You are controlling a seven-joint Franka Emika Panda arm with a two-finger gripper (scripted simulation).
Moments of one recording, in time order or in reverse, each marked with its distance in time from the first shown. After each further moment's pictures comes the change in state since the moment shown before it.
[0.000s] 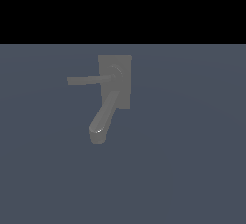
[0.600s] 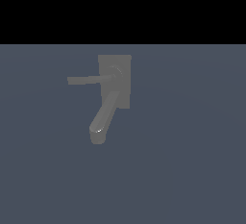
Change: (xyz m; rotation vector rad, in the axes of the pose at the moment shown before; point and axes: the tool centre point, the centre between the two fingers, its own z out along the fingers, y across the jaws) arm 0.083 -0.040 -0.054 -0.414 0.175 -0.251
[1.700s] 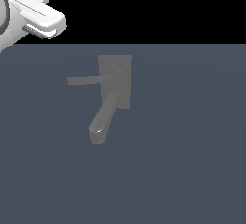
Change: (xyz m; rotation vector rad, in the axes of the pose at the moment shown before) arm 0.179 -0.192 -0.101 -0.452 0.471 -0.641
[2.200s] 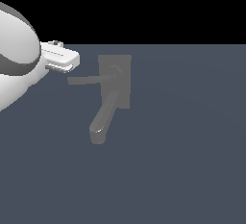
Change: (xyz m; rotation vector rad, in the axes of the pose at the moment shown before) arm 0.103 -0.054 -0.040 -0.073 0.230 -0.205
